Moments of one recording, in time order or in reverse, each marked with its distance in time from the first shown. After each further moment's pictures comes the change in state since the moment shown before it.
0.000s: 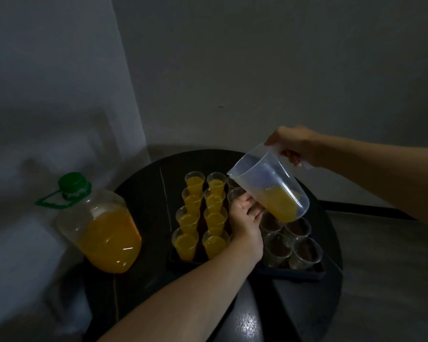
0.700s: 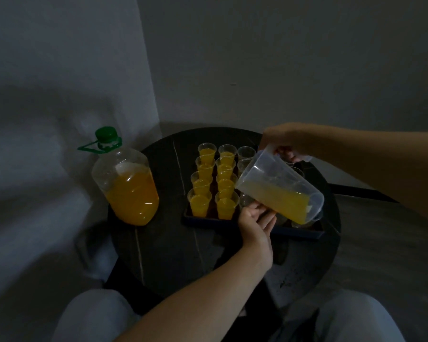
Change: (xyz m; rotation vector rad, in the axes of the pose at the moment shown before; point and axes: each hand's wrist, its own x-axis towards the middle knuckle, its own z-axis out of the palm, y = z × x) left_hand -0.086 -0.047 -0.059 -0.135 0.090 -0.108; right_hand -0.073 0.000 0.057 -0.321 -0.238 0.049
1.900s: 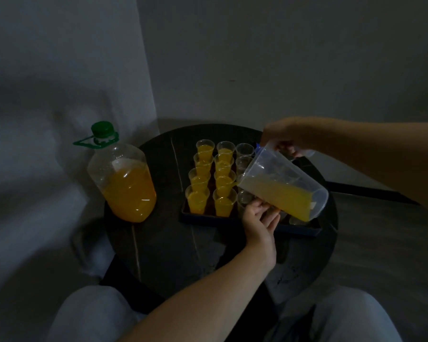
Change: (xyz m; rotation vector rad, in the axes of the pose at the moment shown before) left_hand -0.001 -0.005 -0.001 -0.007 -0.031 -0.017; right_hand 0.001 -0.004 0.000 -0.017 0.030 0.059
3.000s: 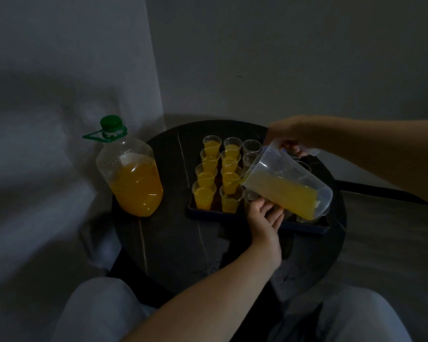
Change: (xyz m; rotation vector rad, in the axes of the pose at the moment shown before) left_hand 0.002 -0.001 -0.007 0.022 0.009 0.014; right_hand 0.000 -0.004 0.010 -0.068 -0.050 -0.008
